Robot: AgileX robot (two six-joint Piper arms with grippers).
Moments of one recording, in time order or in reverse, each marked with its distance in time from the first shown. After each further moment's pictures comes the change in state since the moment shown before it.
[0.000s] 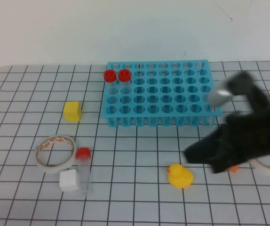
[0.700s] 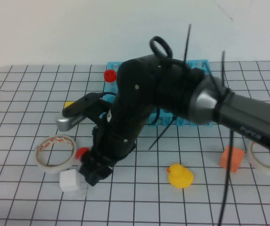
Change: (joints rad) right arm 0.426 0.737 -0.966 -0.620 0.343 0.663; left arm 0.000 0.000 0.083 0.026 -0.090 -0.073
